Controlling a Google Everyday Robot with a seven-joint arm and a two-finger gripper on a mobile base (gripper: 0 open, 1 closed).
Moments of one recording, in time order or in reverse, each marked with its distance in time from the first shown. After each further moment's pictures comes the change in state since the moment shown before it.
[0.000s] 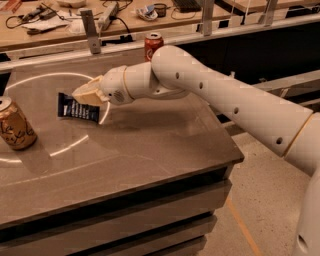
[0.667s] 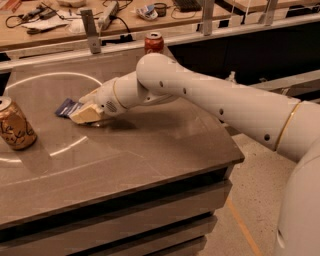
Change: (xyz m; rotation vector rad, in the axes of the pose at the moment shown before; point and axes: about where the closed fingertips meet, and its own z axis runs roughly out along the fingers) arm 0.044 0.003 0.024 0.029 0.167 0.065
